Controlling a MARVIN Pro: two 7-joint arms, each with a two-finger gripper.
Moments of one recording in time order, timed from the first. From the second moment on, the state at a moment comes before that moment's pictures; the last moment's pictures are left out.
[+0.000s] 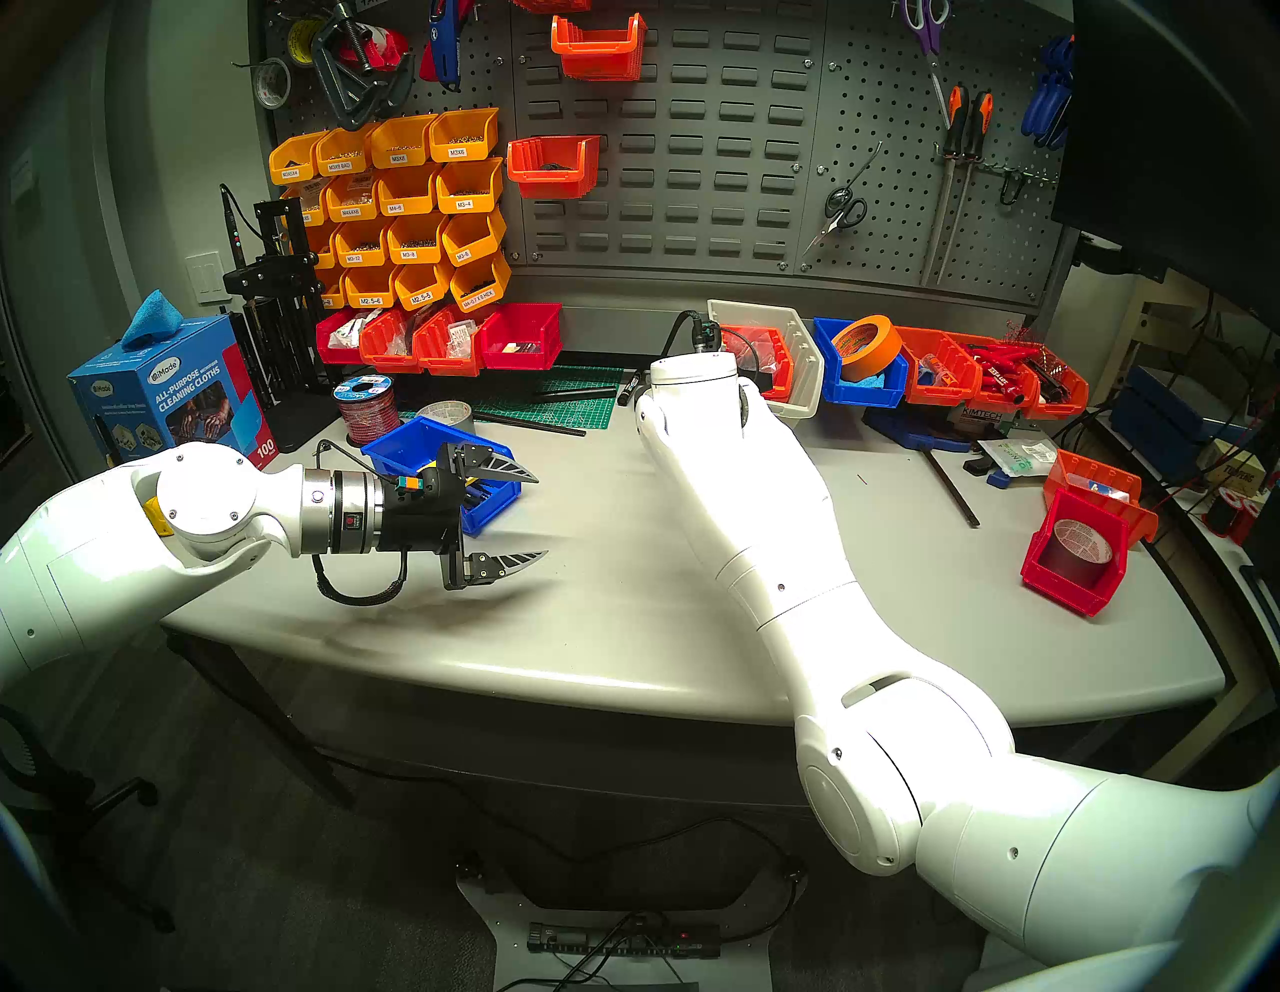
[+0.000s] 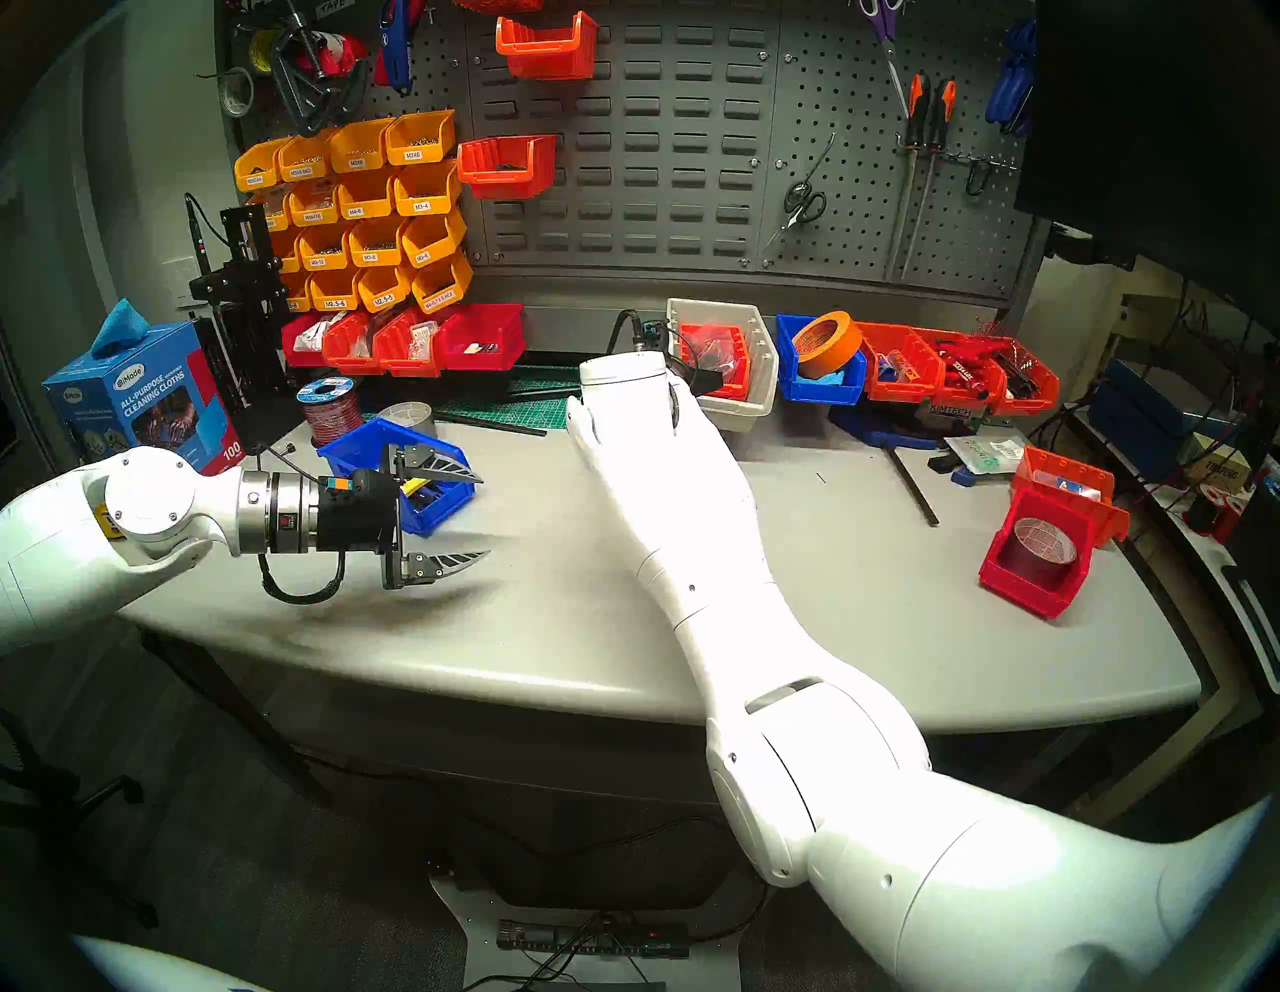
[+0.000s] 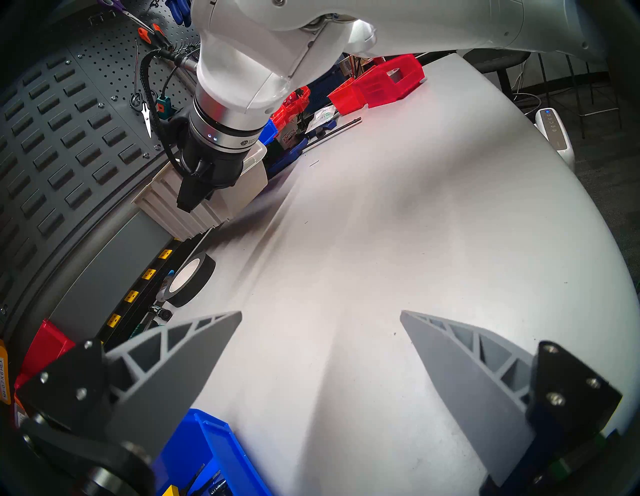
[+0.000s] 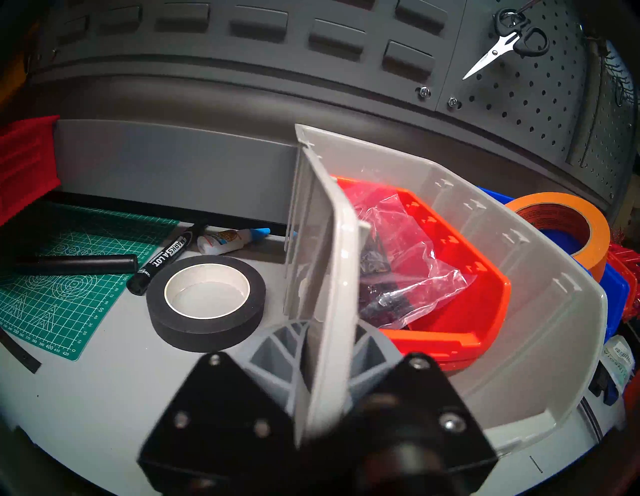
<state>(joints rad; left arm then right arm) 0.70 -0.26 -0.44 -1.73 -0.62 -0.30 -0.61 -0.84 -1.71 1.21 -1.23 0.13 0.75 -0.62</state>
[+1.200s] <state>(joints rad) 0.70 -0.26 -0.44 -1.73 -0.62 -0.30 -0.61 -0.91 -1.63 1.18 -1.30 0.13 0.74 -0.62</state>
